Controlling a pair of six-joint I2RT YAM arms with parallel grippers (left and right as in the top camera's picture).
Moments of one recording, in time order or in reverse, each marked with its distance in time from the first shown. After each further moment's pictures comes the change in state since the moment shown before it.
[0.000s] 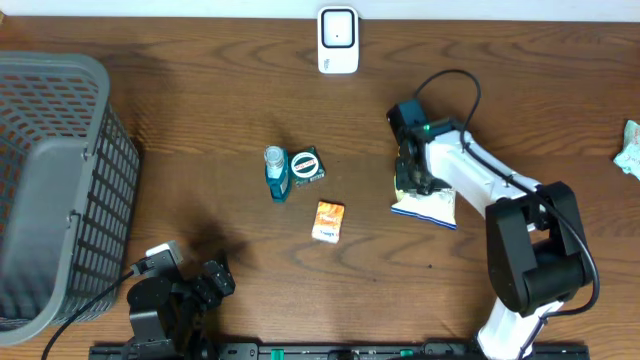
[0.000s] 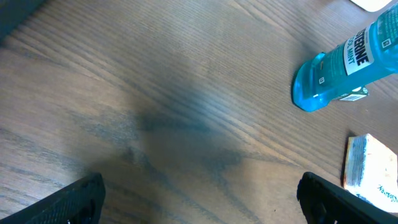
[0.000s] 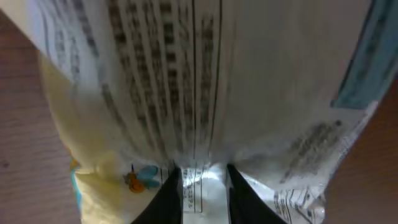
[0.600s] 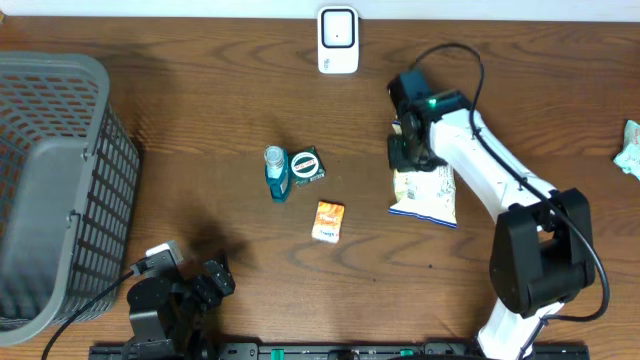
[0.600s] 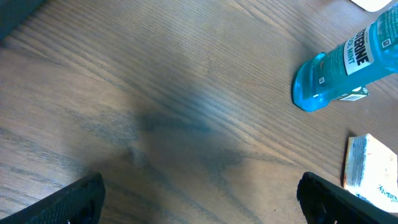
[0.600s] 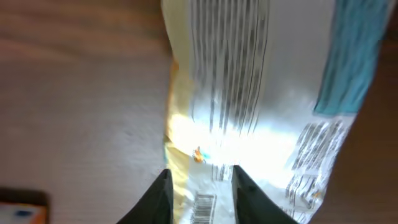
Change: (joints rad) left arm 0.000 0.000 0.000 0.000 0.000 0.000; right arm -0.001 -0.010 0.235 -0.176 -0.140 -0.074
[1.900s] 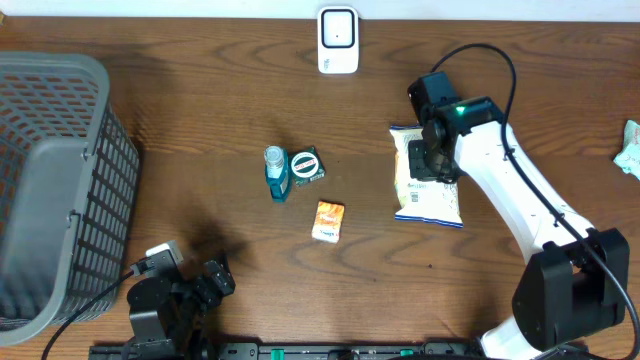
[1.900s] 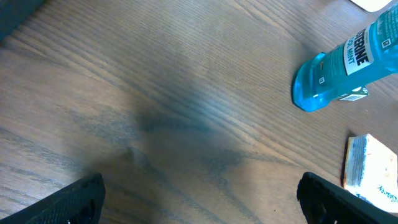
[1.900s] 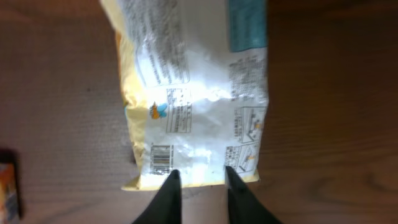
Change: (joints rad) left arm 0.000 0.000 0.000 0.000 0.000 0.000; right arm -0.028 -0.166 -0.090 -0.097 0.050 -0.011
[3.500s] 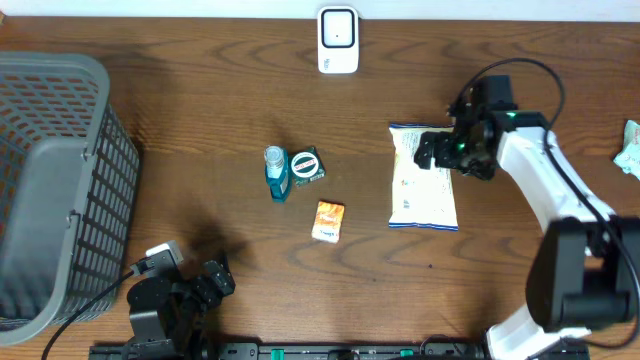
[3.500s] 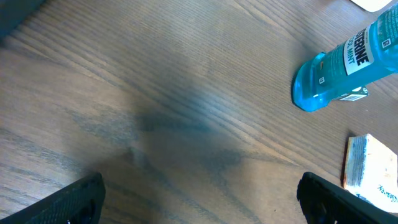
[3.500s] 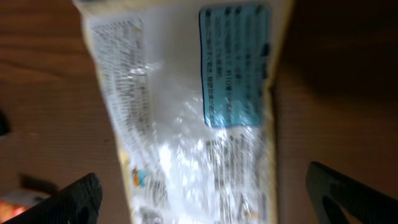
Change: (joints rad) left arm 0.000 0.000 0.000 0.000 0.000 0.000; right arm -0.261 0.058 -0.139 0.307 -0.375 -0.140
